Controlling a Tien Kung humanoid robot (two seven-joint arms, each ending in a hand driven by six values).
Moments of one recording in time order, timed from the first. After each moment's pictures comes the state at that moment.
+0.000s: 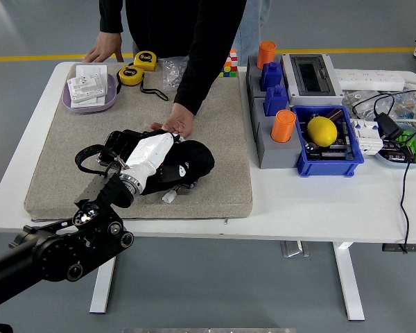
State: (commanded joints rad) left arm -0.60 0.20 -0.55 -1.11 1.73 0.40 0.29; right arm -0.07 -0.28 0.96 0.20 -0.30 0.10 -0.11
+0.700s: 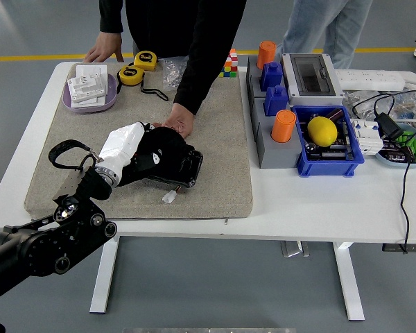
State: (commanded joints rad) left arm -0.57 0.23 -0.65 -1.07 1.77 0.43 0.30; right arm -0.08 -0.28 0.97 0.20 -0.31 0.11 -0.11
